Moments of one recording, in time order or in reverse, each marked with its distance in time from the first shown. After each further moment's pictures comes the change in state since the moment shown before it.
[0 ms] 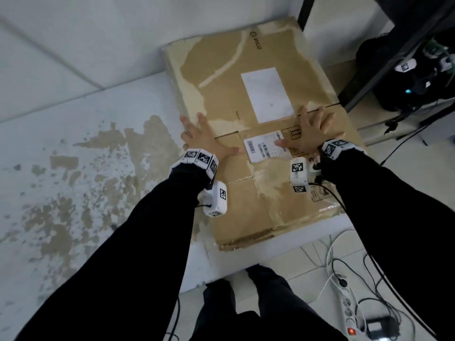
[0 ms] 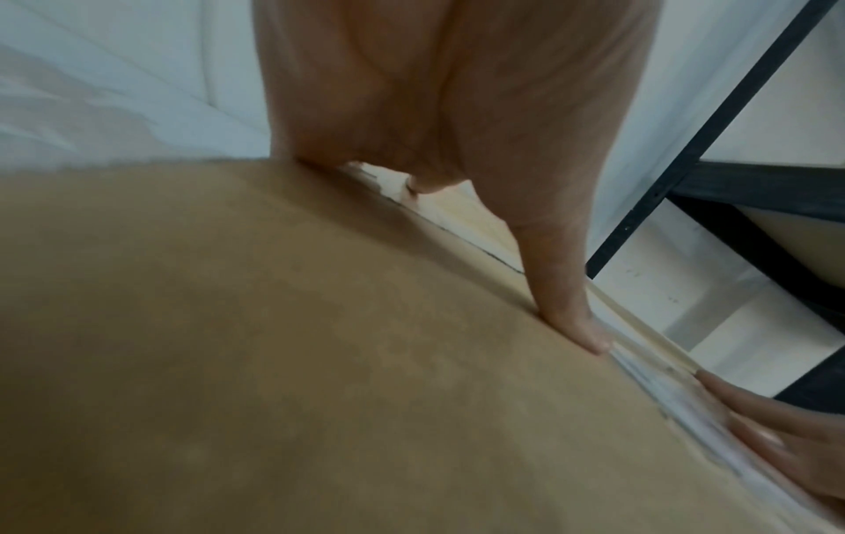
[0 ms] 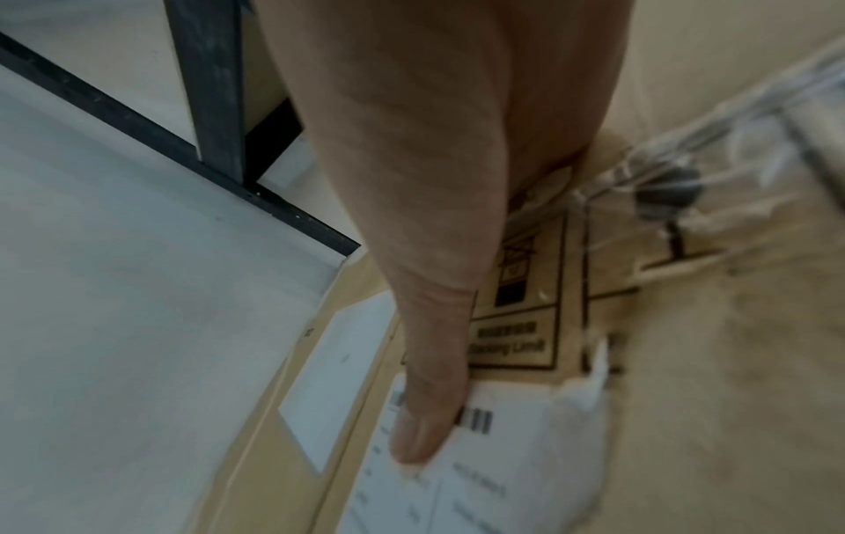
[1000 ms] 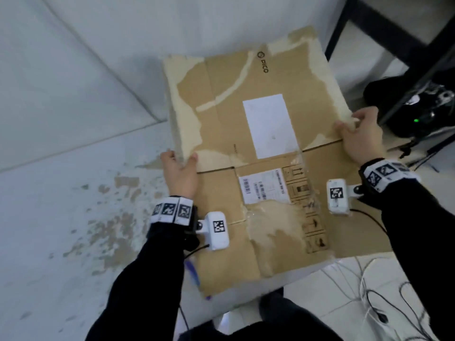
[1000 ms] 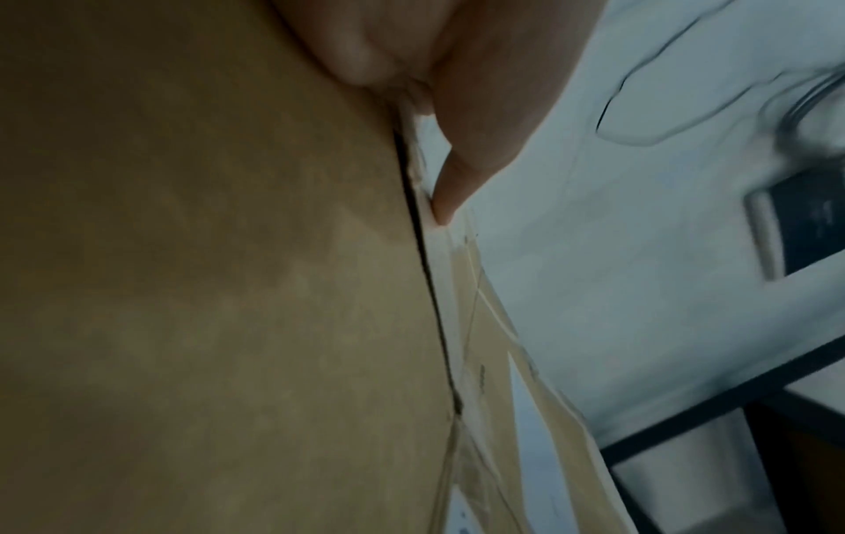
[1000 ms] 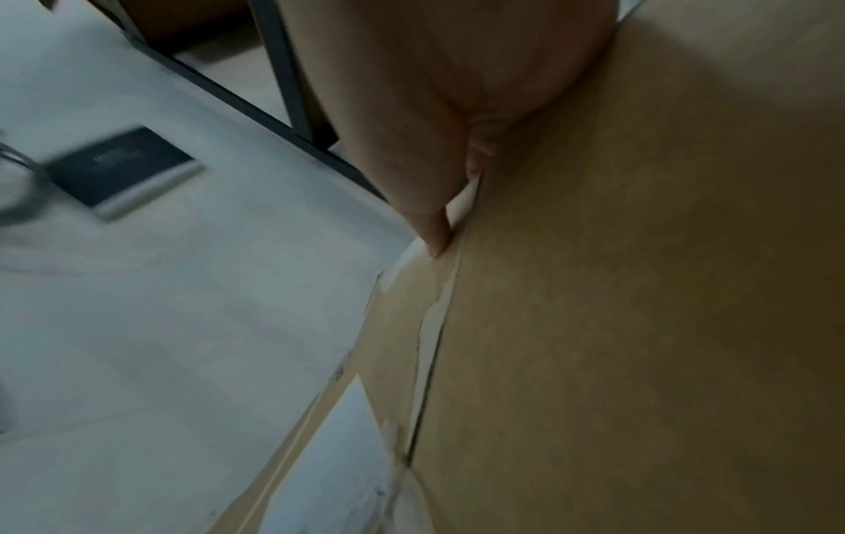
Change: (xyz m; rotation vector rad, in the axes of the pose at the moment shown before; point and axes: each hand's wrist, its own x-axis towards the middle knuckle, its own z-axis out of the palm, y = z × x) left_hand -0.062 -0.138 -0.104 -0.945 0.467 0.062; right_hand -0.104 -0.052 -0.036 0.705 0.690 -0.075
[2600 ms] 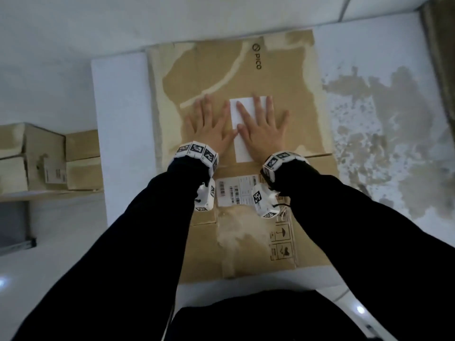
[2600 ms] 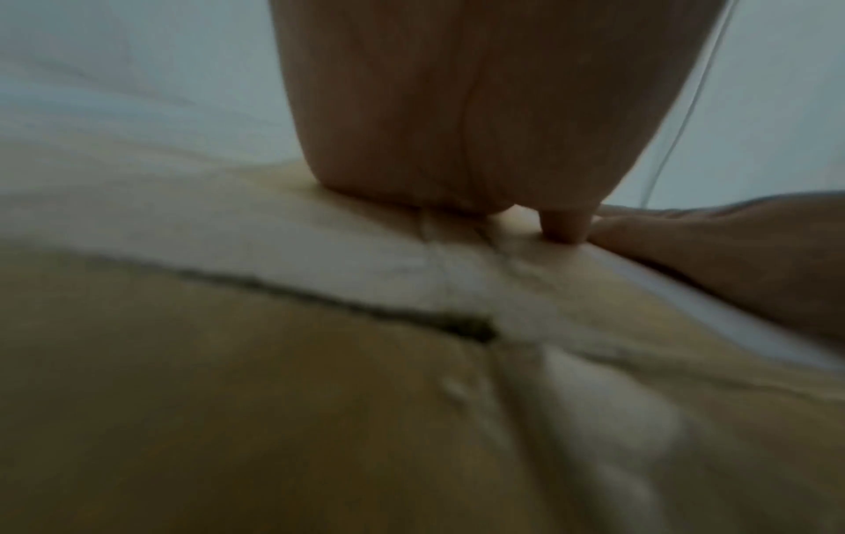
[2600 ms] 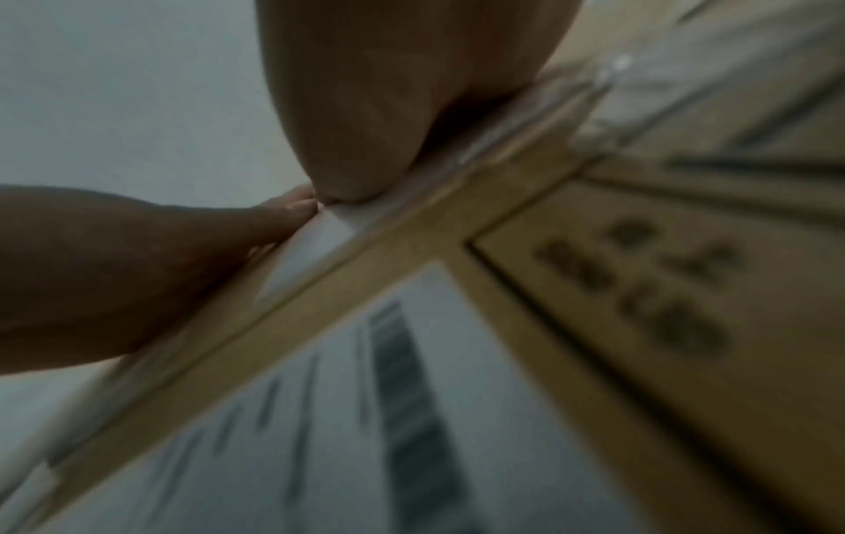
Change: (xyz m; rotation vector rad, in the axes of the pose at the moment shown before) left_hand 0.223 -0.230 -0.343 1.112 -0.671 0.154; right_hand -0.355 -0.246 0.503 -0.702 -0.654 -0.576
